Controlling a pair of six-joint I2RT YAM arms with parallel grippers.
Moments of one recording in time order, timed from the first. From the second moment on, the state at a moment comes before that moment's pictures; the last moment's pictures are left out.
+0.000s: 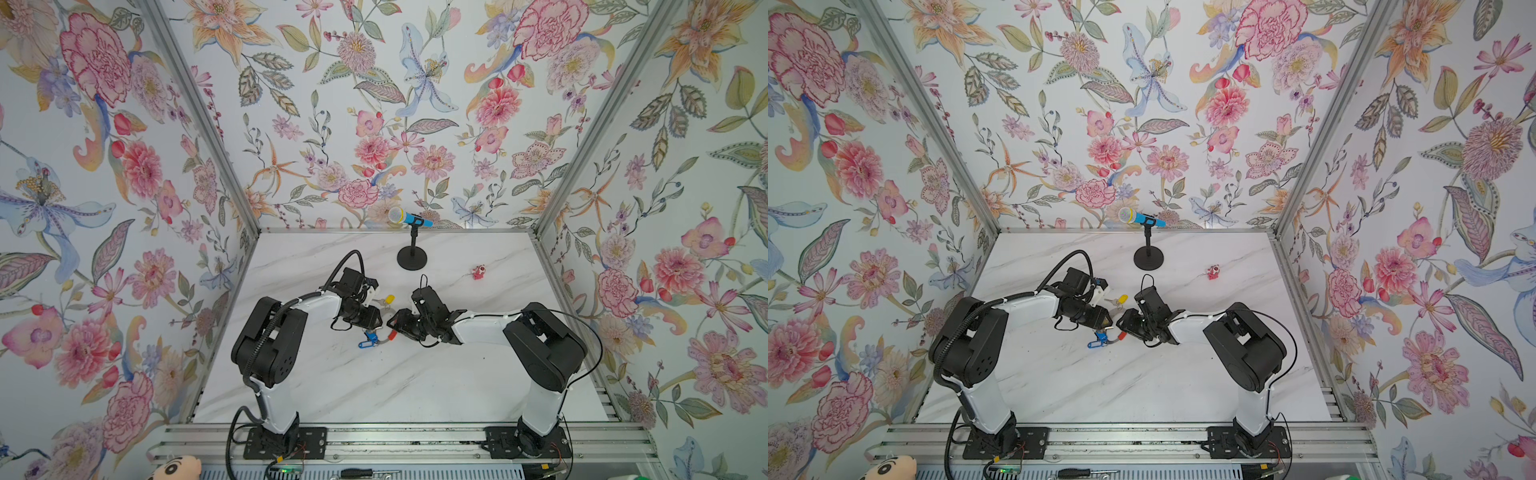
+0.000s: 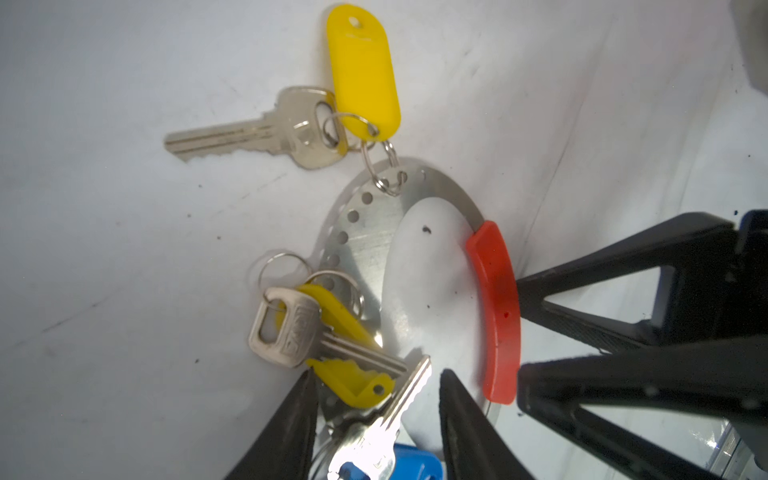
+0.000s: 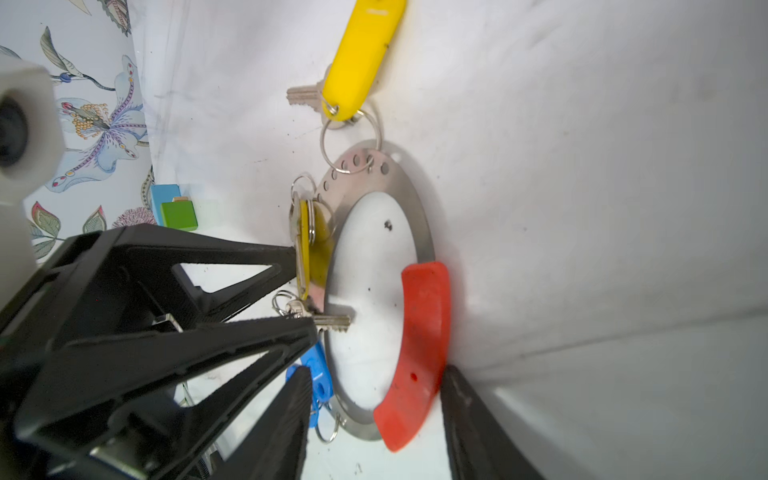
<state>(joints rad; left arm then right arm) -0.44 1.82 1.04 -0.38 0.41 -0.08 0.75 1.86 0.93 0.13 -0.28 1.01</state>
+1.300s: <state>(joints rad) -0.41 1.64 0.82 -0.34 0.46 -0.22 0.75 1.83 0.94 0.03 -0.23 0.90</state>
